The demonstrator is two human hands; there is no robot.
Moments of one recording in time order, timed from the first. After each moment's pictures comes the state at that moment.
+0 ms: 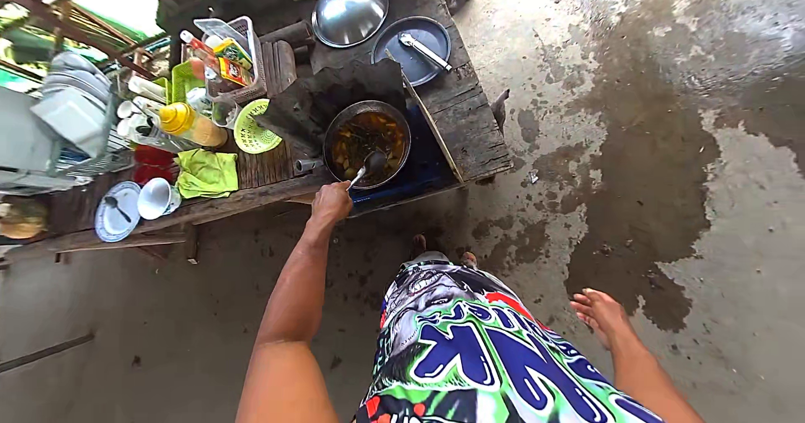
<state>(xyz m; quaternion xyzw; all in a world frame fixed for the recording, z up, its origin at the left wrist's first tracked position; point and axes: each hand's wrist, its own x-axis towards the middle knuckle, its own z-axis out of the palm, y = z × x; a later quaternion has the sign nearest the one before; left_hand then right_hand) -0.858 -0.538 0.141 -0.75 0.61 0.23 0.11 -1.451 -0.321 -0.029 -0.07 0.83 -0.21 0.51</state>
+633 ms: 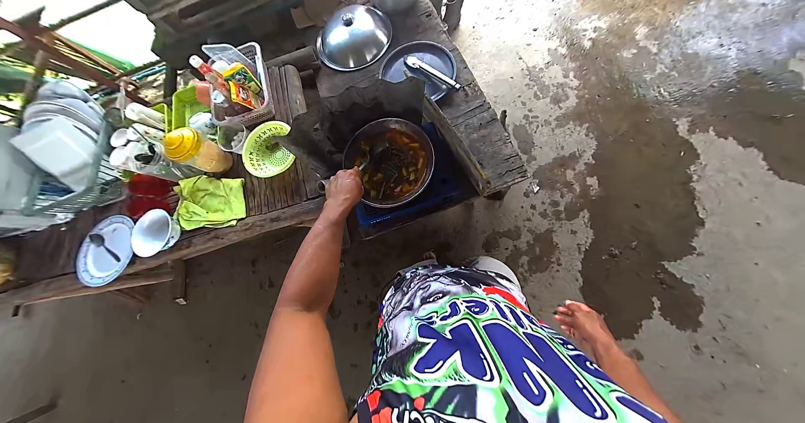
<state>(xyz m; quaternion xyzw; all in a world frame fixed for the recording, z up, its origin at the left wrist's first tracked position) -0.802 -0.619 0.131 -0.73 0.64 0.19 0.14 -1.319 -0.307 -0.034 -0.07 0.83 -0.19 0.52</state>
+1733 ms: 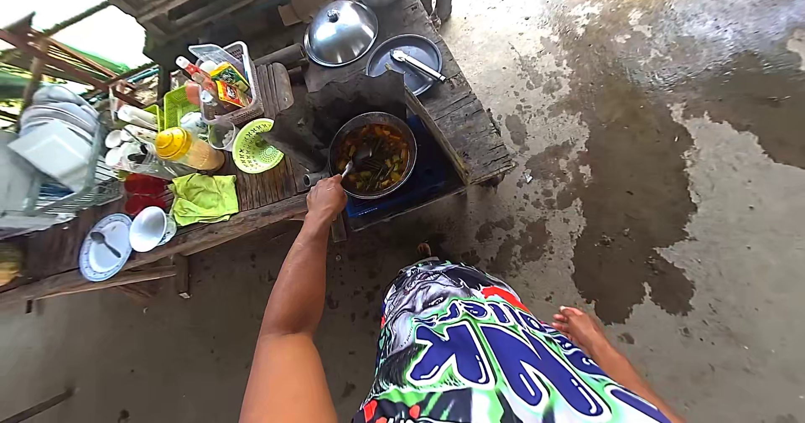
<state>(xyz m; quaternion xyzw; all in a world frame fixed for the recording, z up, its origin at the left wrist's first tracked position) -0.816 -0.569 0.141 -0.75 0.62 0.19 0.13 -1.358 -0.256 -0.045 -0.05 0.83 -0.13 0.54</state>
